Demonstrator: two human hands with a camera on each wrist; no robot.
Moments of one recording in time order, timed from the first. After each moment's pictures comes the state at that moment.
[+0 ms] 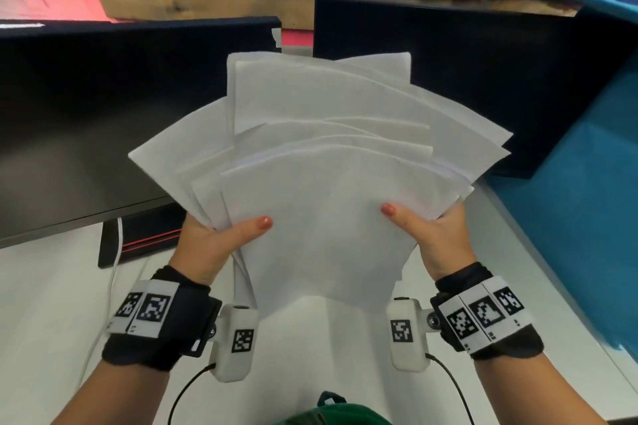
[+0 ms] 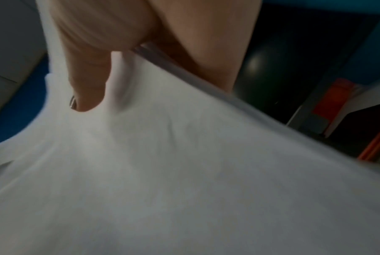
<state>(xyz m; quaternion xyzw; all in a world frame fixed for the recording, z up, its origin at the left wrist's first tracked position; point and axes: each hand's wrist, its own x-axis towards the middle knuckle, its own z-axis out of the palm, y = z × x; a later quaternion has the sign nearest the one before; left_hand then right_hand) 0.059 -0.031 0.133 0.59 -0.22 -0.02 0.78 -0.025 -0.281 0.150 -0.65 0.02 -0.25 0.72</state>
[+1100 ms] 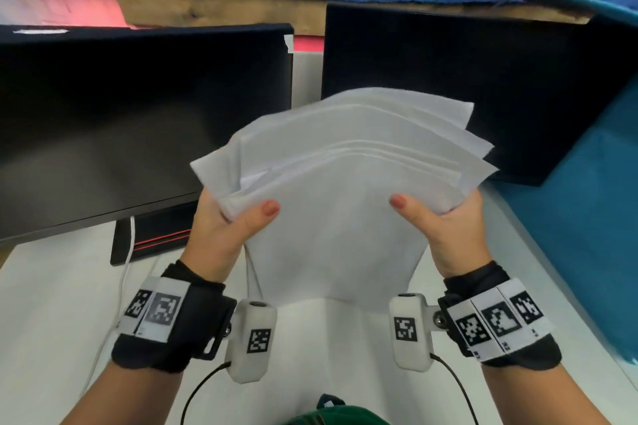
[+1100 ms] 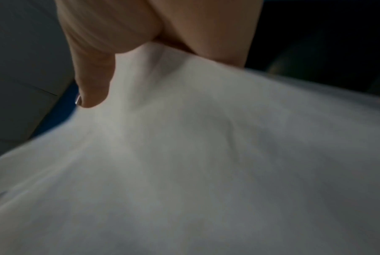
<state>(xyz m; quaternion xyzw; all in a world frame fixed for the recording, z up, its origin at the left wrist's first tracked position) 0.047 -0.038 0.168 0.55 -0.27 -0.03 0.79 -0.027 -0.270 0.176 -0.67 -0.02 -0.30 0.68</state>
